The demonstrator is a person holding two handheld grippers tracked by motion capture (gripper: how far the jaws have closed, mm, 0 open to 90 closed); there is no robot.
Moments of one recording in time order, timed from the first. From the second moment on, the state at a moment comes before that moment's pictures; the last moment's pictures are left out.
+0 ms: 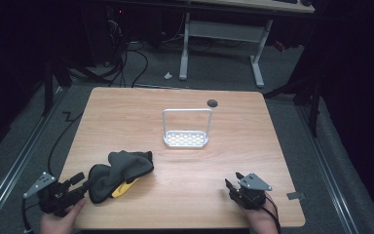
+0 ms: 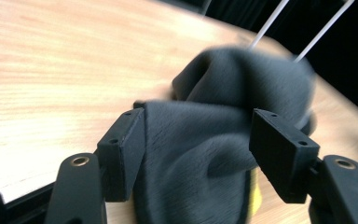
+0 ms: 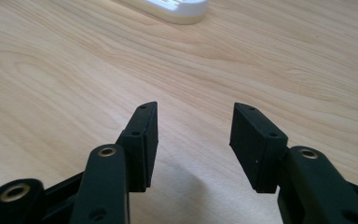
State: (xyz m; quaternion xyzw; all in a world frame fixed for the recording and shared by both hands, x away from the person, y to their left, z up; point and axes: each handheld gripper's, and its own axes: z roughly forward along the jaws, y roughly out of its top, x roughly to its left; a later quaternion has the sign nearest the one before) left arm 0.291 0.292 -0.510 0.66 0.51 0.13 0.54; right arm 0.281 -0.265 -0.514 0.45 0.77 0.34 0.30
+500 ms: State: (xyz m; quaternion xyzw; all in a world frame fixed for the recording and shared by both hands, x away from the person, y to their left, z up) left arm 0.288 0.287 -0.505 0.68 0.49 0.15 0.52; right arm 0.286 -0.262 -0.517 0.45 0.77 0.34 0.29
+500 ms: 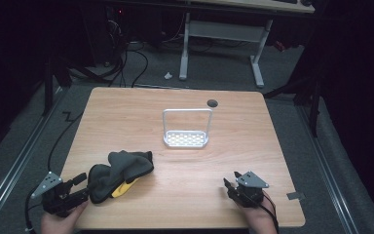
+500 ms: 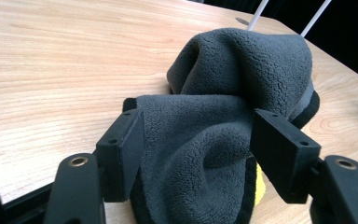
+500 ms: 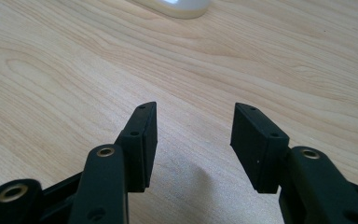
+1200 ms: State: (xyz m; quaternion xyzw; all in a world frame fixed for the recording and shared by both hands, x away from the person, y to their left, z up) left arm 0.307 0.293 -0.526 0.67 0.54 0.10 0.50; right arm 0.287 -0.260 -0.517 0.44 0.78 0.33 0.29
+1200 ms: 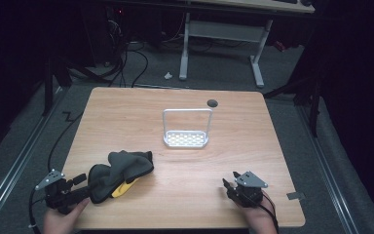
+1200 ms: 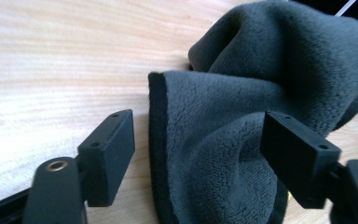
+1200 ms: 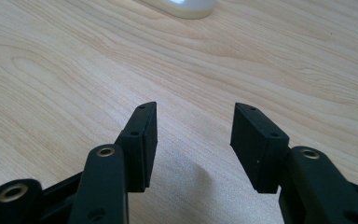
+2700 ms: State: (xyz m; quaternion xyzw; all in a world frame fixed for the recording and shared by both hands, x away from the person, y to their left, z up) left arm 0.278 0.104 -0.515 0.81 0.32 0.03 0.49; right arm 0.287 -0.257 -0.518 0.43 0.78 0.33 0.30
